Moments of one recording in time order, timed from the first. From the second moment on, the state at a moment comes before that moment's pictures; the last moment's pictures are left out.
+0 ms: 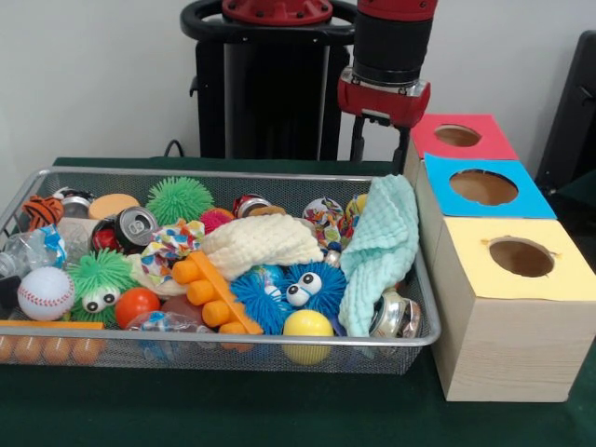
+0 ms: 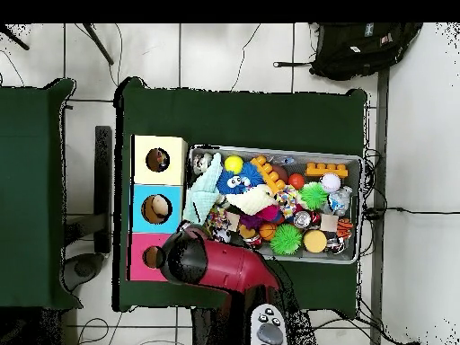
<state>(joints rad) -0.05 -0.74 -0.09 2.00 0.14 0.29 1.98</state>
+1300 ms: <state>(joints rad) -0.07 -0.74 -0.08 2.00 0.08 0.29 1.98</state>
